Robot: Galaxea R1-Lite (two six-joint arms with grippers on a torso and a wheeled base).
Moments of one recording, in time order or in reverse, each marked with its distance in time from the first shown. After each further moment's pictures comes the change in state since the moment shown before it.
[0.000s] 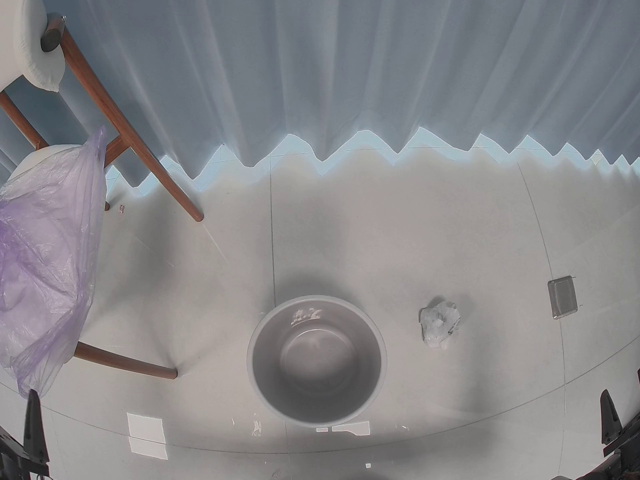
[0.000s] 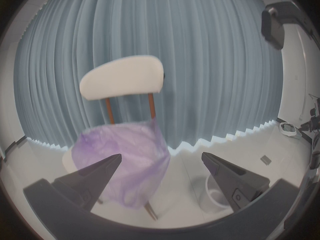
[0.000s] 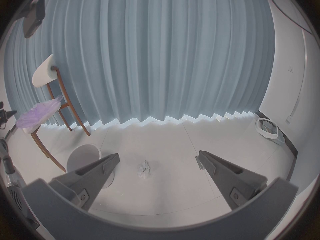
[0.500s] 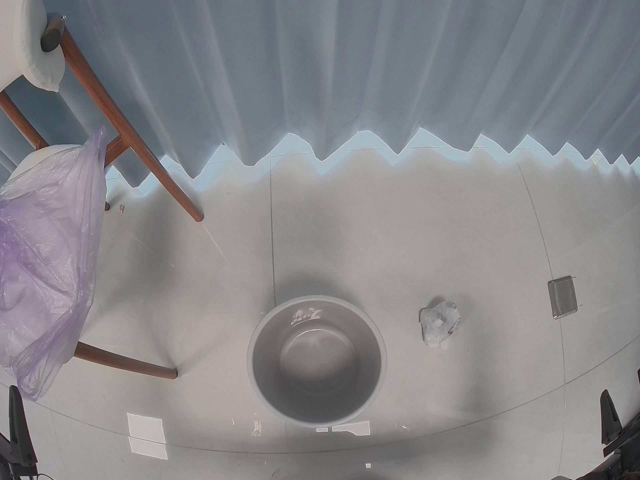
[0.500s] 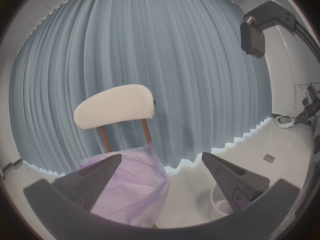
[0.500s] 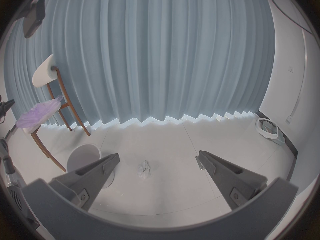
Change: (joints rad) left arm 0.000 0.000 0.000 -0.187 -0.079 0.121; right arm 0.000 0.000 0.000 0.000 0.001 0.000
